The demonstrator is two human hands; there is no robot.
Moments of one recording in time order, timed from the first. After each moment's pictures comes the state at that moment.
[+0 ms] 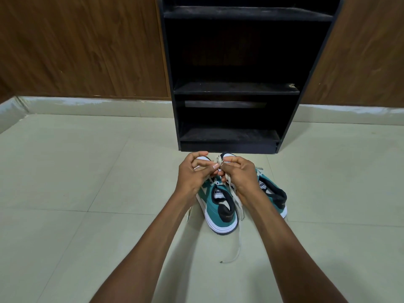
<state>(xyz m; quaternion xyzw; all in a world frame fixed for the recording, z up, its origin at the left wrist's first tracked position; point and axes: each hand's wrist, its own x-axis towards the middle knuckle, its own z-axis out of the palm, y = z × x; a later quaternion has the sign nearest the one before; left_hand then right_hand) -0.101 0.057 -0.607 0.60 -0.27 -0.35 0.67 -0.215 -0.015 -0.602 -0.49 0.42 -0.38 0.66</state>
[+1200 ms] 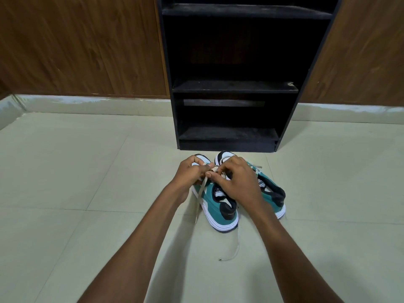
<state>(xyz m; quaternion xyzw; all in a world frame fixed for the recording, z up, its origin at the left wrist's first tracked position) -0.085 0.057 -0.599 0.67 -0.26 -0.43 0.55 -0.234 -0.012 -0.618 -0.86 0.34 -0.33 0.18</state>
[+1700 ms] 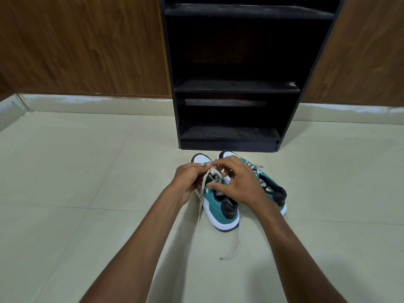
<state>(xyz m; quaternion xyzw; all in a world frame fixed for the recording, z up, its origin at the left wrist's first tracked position) -0.088 0.065 -0.598 0.63 -0.16 -0.48 0.58 -0.243 -0.011 -0.611 -0.88 0.29 -0.27 0.26</state>
